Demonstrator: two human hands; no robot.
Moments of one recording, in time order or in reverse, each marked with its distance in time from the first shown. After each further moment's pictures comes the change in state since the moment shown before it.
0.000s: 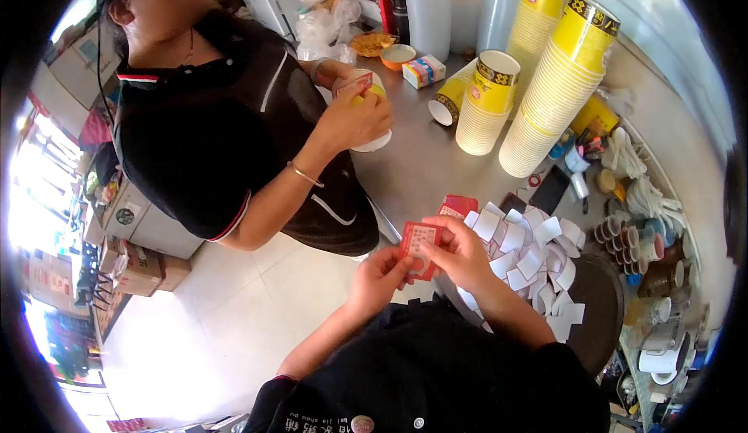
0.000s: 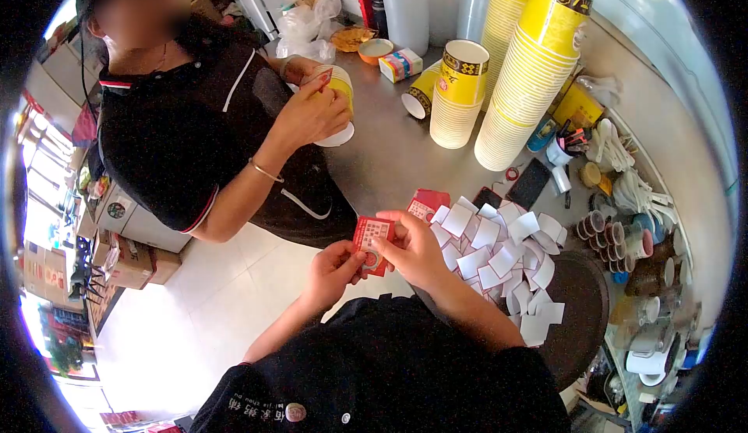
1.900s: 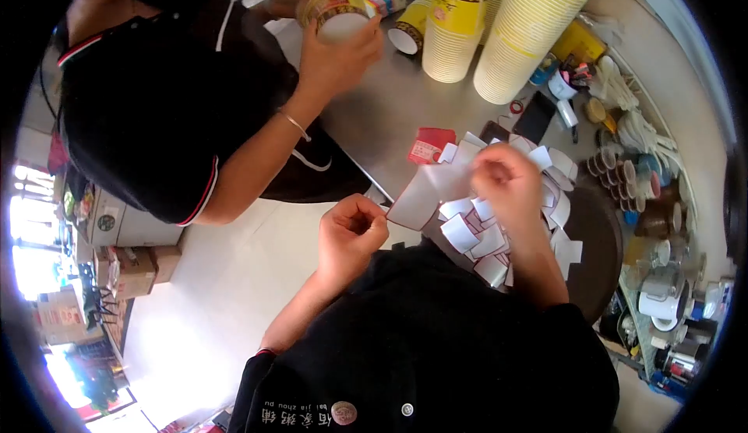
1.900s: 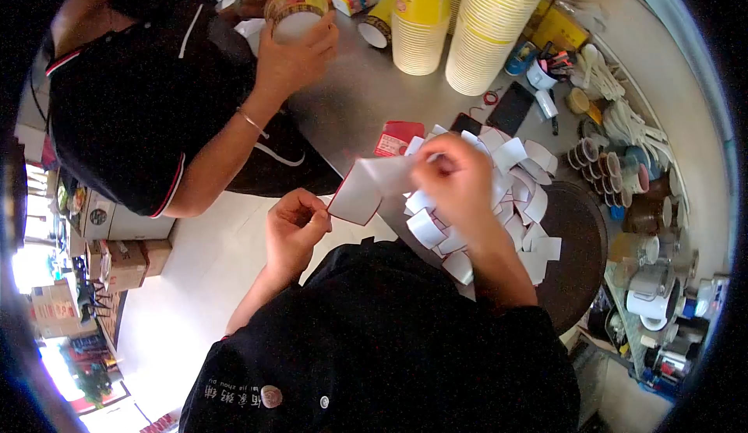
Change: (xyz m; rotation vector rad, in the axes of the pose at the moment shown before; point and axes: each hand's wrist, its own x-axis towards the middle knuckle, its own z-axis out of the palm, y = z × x) left_hand -0.004 0.008 0.005 -0.040 0.058 0.122; right_hand -0.030 -0.017 -0.061 -0.270 0.425 -0.250
